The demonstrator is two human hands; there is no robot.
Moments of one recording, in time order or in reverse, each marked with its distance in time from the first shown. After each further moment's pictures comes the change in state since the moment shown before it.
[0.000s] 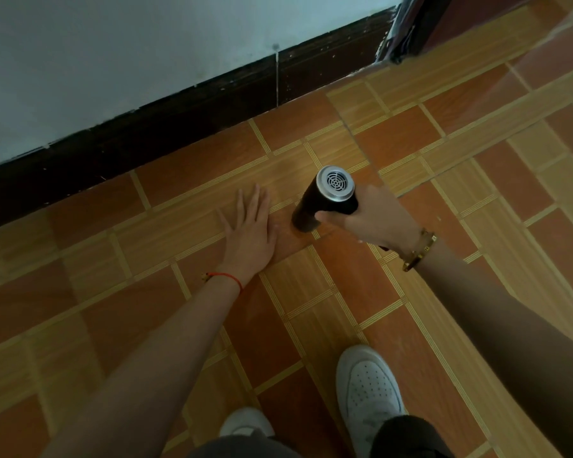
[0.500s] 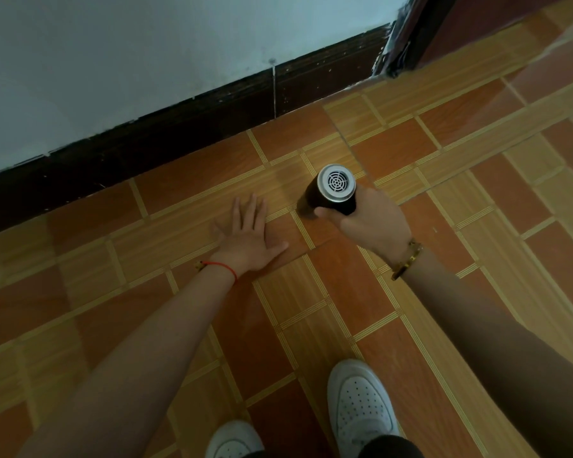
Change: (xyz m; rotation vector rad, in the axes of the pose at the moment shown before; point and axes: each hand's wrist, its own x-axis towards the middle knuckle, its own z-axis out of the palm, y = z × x) left_hand 0.012 0.011 -0.024 0.105 -0.354 -0.109; right_hand 0.010 0.012 0.005 -0.095 0.244 0.060
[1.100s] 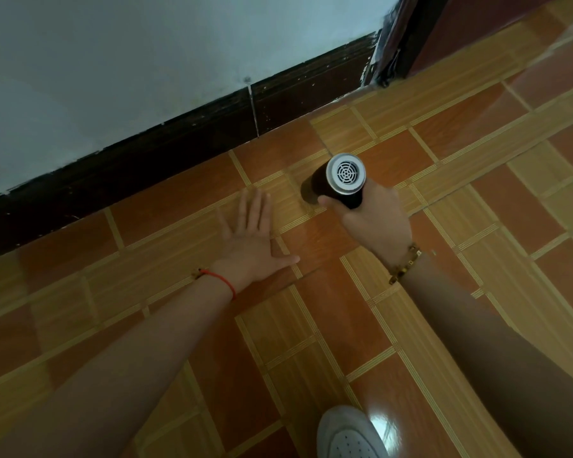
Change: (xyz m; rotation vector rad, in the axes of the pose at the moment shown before) left_hand 0.029 0.042 -0.031 0.201 0.130 0.072; right_hand 0.048 0.028 -0.008 0.134 0.154 0.074
